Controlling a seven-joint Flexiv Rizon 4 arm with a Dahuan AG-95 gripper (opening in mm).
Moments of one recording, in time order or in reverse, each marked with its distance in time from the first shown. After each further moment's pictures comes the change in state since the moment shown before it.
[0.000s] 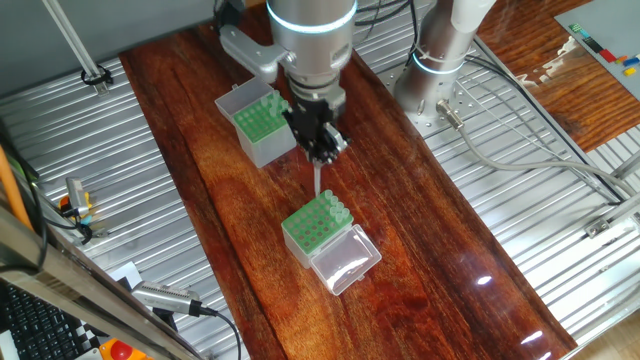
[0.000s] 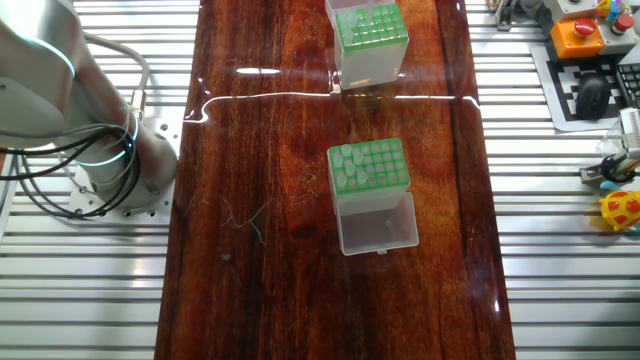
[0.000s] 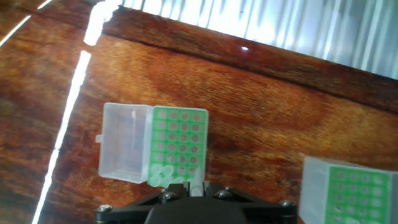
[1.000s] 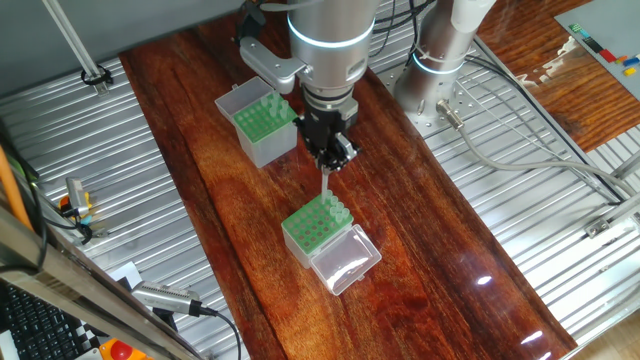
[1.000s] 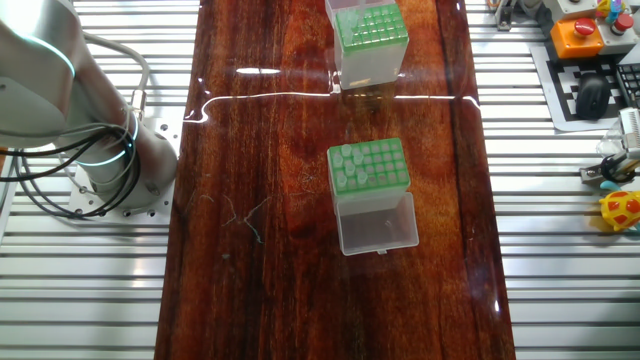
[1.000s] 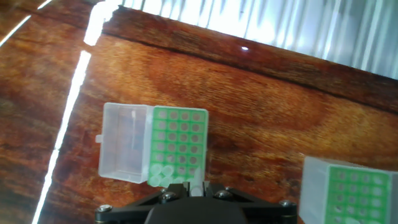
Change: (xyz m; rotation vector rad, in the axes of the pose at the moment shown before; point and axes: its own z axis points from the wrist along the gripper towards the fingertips) arm 0.011 0.009 0.010 0.013 -0.004 0.023
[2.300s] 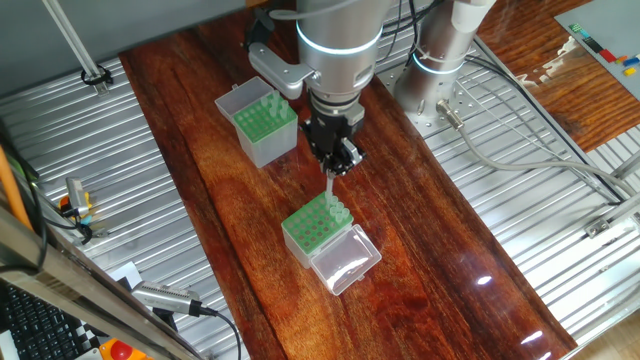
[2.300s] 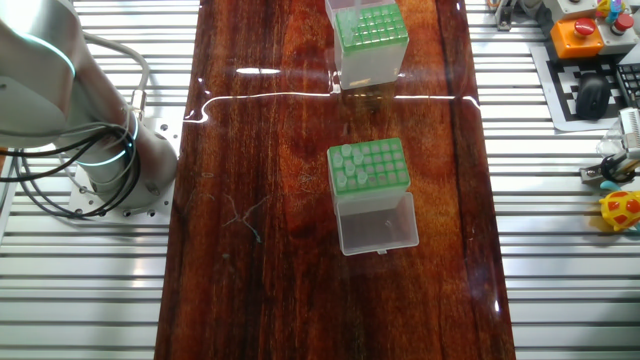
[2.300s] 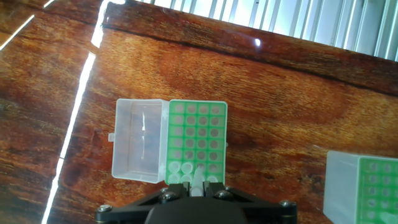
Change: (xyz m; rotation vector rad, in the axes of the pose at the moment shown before) arm 0.004 0.010 0.011 0.004 -0.010 0.015
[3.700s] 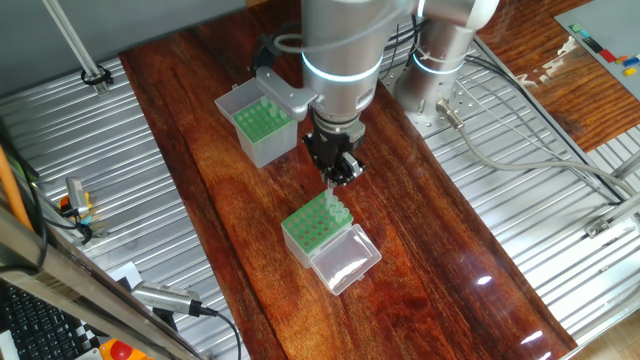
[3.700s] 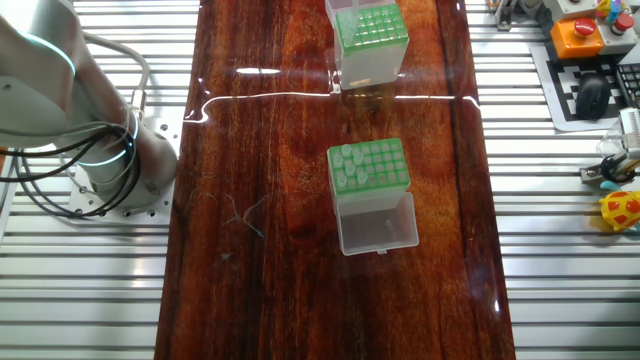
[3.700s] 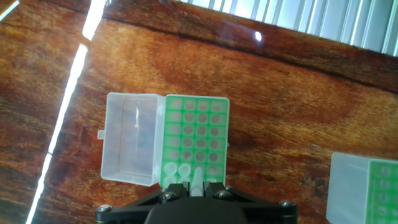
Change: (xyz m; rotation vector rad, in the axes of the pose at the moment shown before) arm 0.002 -0.002 0.035 0.024 0.012 -0.027
